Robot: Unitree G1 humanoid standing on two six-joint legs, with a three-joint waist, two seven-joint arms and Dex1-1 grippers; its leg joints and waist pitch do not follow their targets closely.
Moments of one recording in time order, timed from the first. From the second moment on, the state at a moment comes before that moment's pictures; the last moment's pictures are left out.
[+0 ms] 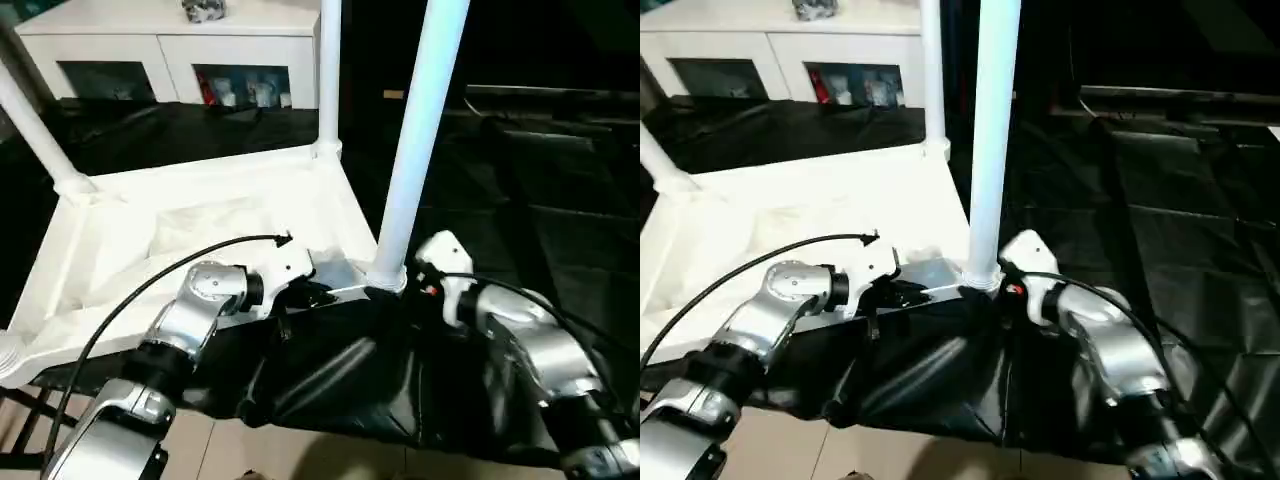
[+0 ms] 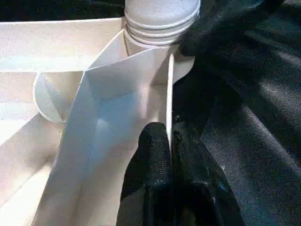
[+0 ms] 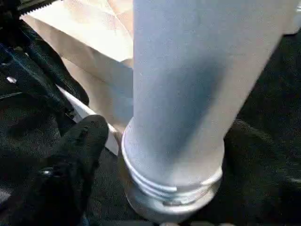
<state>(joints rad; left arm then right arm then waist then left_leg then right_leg) -0.55 0.30 -0.27 0.57 0.05 0.06 -1.05 -0.37 -0.36 0.17 0.32 0.12 0.20 0.77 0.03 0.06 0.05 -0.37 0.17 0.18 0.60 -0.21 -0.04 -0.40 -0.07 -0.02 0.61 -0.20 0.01</state>
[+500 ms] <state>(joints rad) -0.53 0.32 -0.27 0.52 0.03 0.10 -1.06 -0.46 -0.32 0.19 0.48 0.10 0.10 0.81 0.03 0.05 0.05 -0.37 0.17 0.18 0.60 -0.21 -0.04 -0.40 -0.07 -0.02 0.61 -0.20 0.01</state>
